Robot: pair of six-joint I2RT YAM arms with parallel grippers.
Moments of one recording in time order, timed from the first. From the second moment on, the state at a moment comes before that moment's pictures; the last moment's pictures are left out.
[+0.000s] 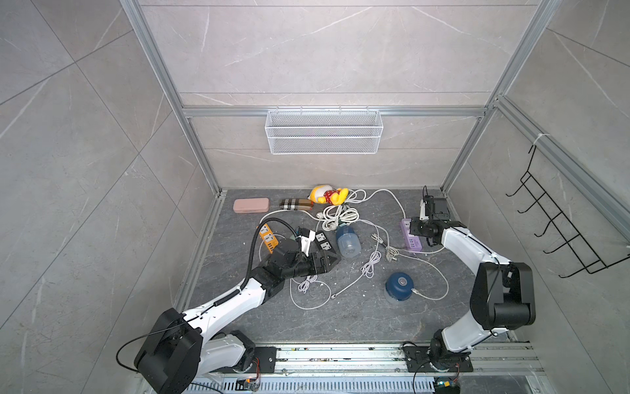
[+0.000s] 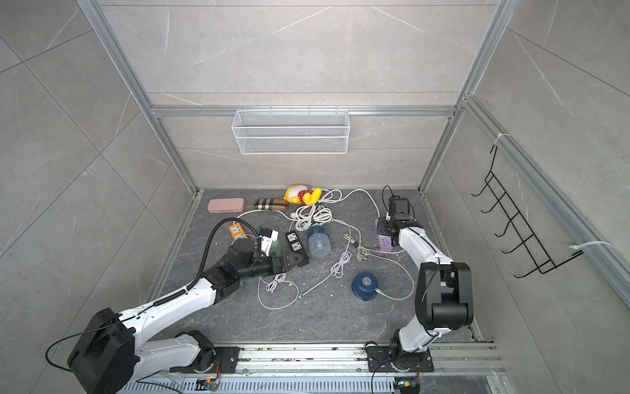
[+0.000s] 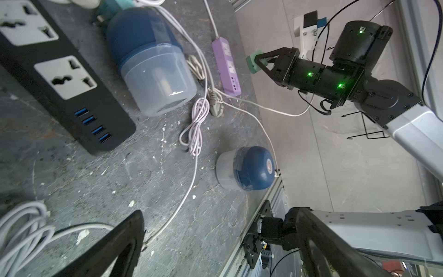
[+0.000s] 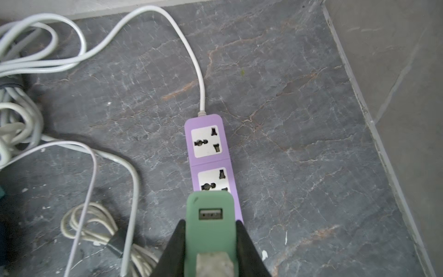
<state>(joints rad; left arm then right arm) -0.66 1.20 0.62 0.11 0.47 -0.82 -0.02 1.64 1.12 -0.34 0.08 0.09</state>
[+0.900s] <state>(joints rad) -0.66 1.29 0.59 0.23 0.48 -0.82 -0.11 1.78 1.15 -0.23 -0.06 -0.02</state>
